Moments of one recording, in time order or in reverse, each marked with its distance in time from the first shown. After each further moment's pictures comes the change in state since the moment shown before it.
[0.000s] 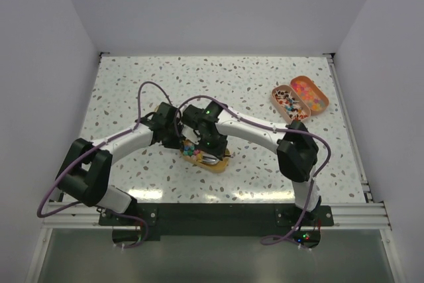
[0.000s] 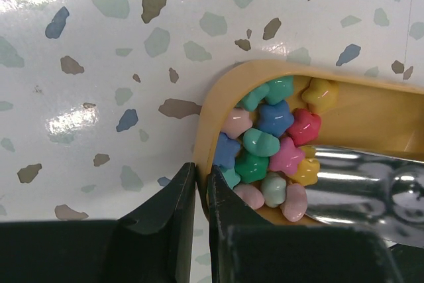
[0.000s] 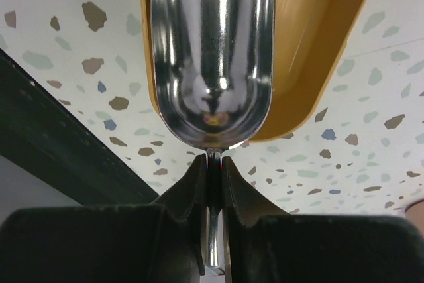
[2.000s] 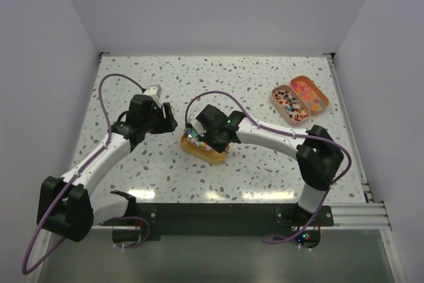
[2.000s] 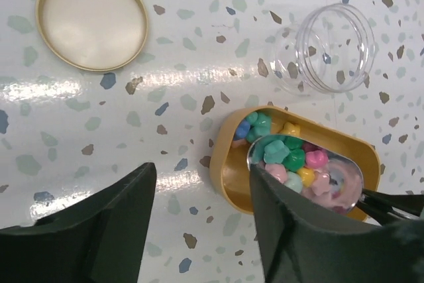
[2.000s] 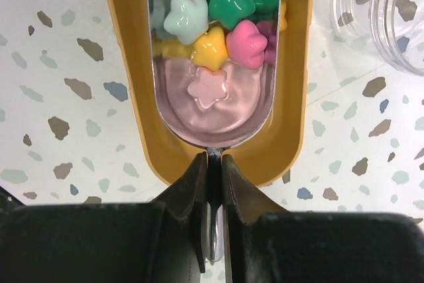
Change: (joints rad) left arm 0.148 -0.286 -0.034 0.105 -0.055 -0.050; right arm -0.059 -0.189 -0.359 0.566 0.053 0.106
